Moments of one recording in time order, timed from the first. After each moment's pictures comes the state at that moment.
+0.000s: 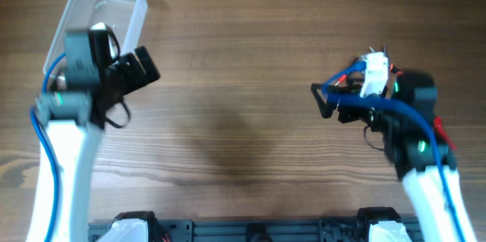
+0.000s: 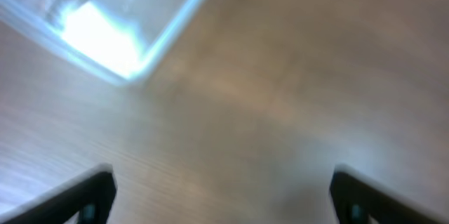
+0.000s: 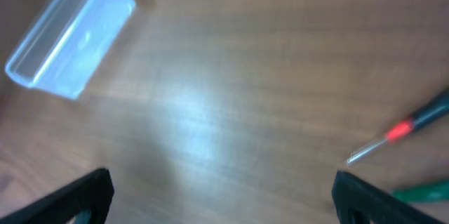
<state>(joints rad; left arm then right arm) 0.03 1.31 1.33 -1.06 -0.03 -0.41 0.03 1.04 0.83 -0.55 -0.49 0.13</state>
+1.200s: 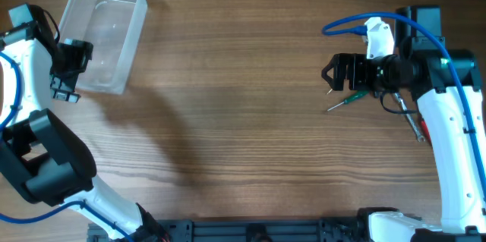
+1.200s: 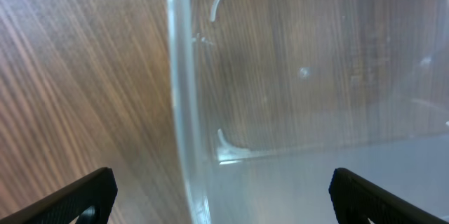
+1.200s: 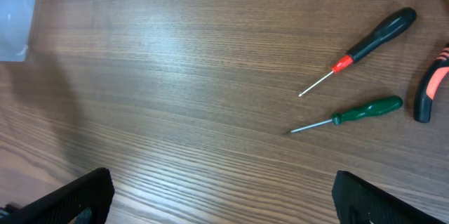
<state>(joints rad) 0.42 1.93 1.60 -1.04 0.02 -0.92 0.03 1.41 1.41 -1.17 -0.34 0.04</state>
